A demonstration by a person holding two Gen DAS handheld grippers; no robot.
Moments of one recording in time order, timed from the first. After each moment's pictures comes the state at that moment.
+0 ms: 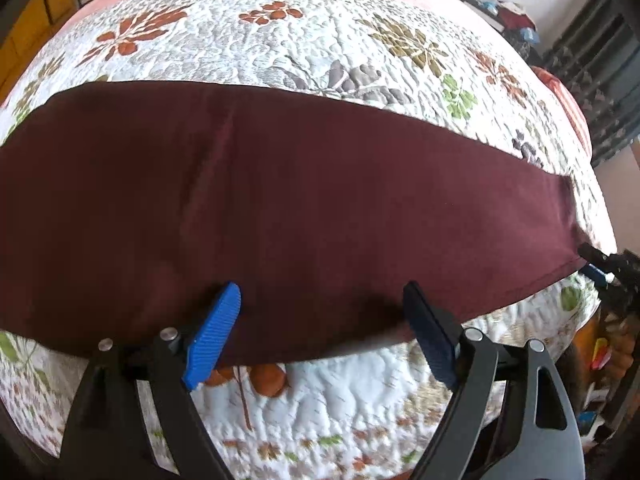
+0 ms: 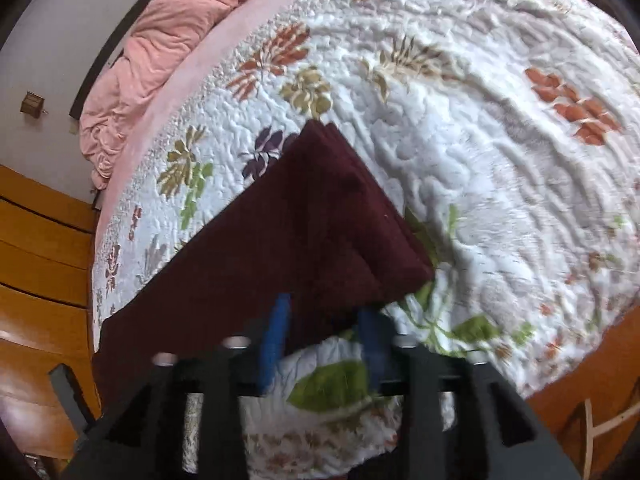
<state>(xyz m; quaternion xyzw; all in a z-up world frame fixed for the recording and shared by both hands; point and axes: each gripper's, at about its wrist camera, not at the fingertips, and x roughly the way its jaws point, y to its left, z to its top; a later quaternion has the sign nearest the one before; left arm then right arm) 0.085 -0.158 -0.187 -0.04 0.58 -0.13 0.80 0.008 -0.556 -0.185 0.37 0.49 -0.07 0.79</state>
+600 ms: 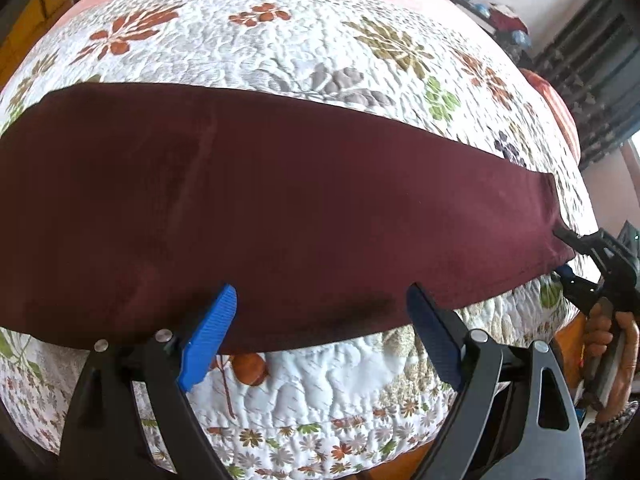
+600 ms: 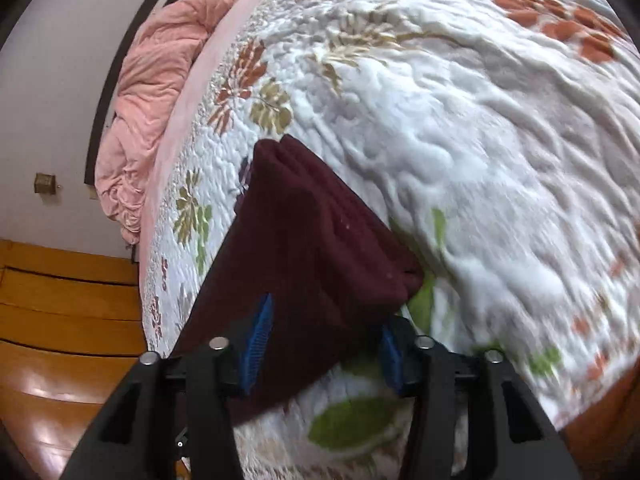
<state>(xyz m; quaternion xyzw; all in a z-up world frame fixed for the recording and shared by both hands) 0.082 -0.161 -0.184 -0.05 0.58 -0.14 0.80 0.021 -0.586 -0.227 0.50 0.44 -0.06 0.74</state>
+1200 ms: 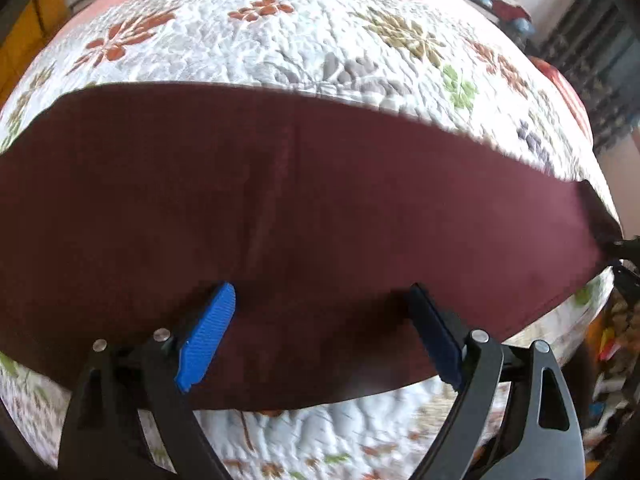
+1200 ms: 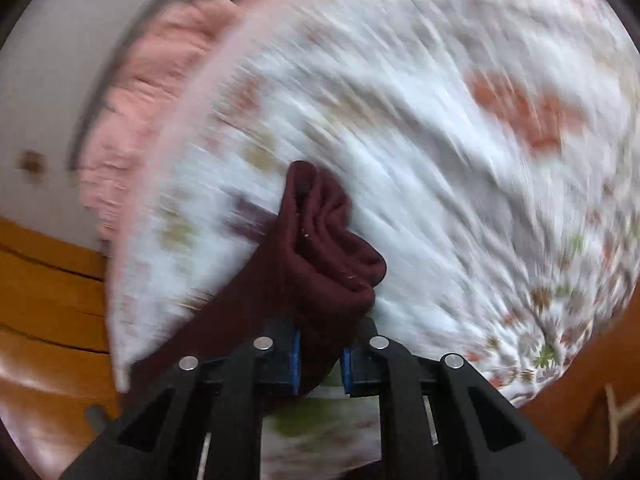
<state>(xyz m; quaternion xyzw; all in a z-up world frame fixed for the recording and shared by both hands) 0.088 -0.167 -0.204 0.01 0.56 -0.15 0.81 -0.001 -0.611 -0.216 0.44 0.47 -0.11 0.76</state>
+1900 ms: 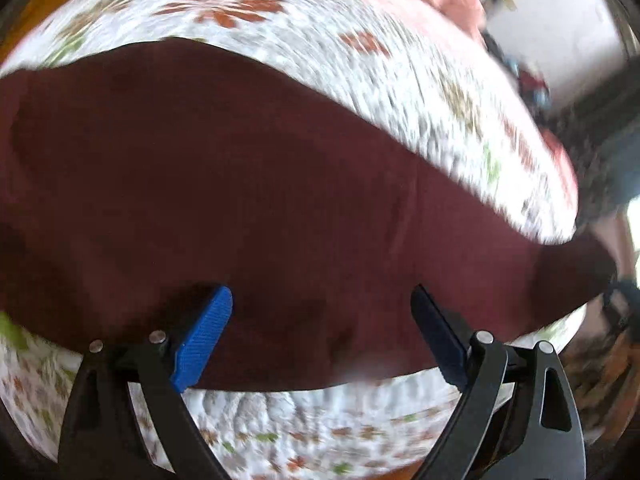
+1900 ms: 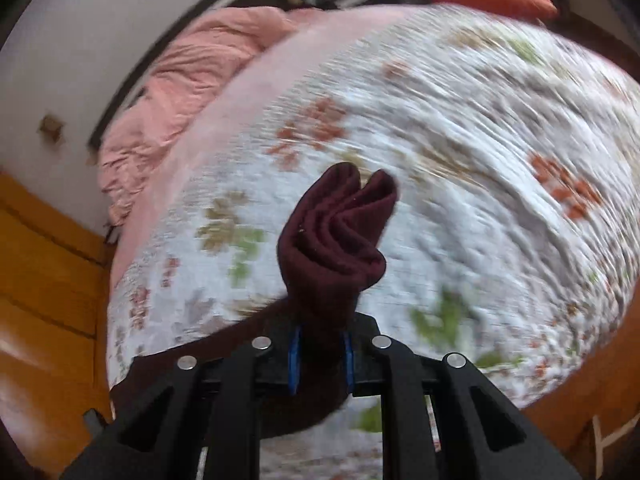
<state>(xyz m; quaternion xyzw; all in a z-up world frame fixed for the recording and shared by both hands) 0.095 -0.050 -0.180 -0.17 0.56 -0.11 0.80 0.028 -0.536 -0.103 0.35 0.41 -0.08 0.84</state>
